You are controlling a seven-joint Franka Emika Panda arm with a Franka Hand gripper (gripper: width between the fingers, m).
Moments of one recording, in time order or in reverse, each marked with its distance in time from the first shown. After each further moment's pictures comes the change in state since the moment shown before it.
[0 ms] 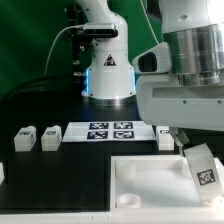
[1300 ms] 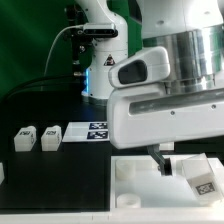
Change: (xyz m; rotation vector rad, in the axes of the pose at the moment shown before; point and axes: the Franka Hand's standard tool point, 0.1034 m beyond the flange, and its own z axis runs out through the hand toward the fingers) arm 0.028 0.009 0.007 -0.008 -0.019 -0.577
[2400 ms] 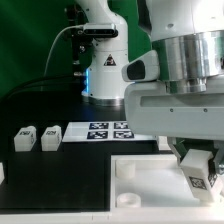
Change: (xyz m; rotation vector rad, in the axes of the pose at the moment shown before) arm -0.014 -0.004 0.002 0.002 0.132 0.659
